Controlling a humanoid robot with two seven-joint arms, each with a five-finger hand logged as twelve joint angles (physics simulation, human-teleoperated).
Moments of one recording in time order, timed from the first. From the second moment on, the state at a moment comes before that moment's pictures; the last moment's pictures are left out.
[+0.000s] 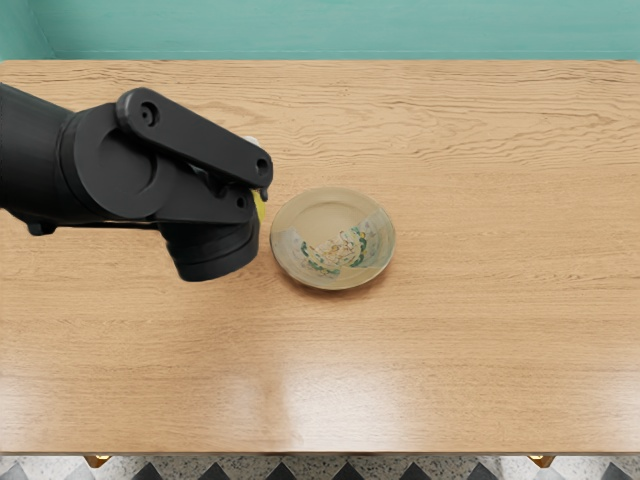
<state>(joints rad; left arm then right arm) -2.15 0.03 0.78 -1.65 -0.11 0.60 0.61 -0.05 0.00 0.08 0.18 0.14 -0.09 0.12</state>
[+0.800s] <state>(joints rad) -2.12 0.00 0.68 -1.55 -0.22 0.61 0.61 -0.05 0.00 0.08 0.18 0.14 -0.09 0.12</state>
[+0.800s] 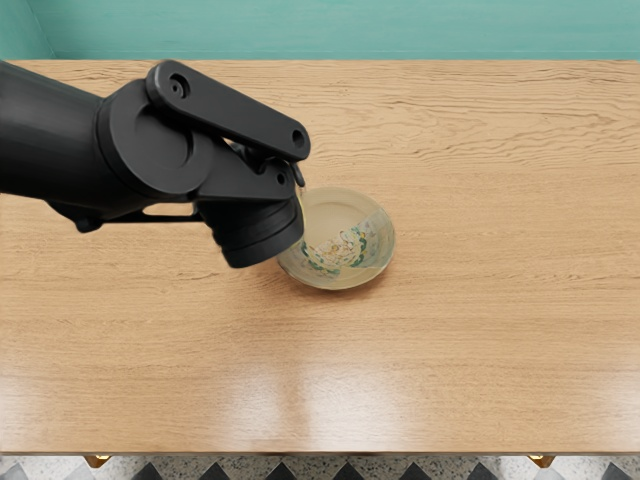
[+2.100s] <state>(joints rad) -1.49 1.21 0.11 -1.53 -0.04 -0.59 0.33 -0.04 0.00 0.08 0.18 0.14 -0.09 0.12</state>
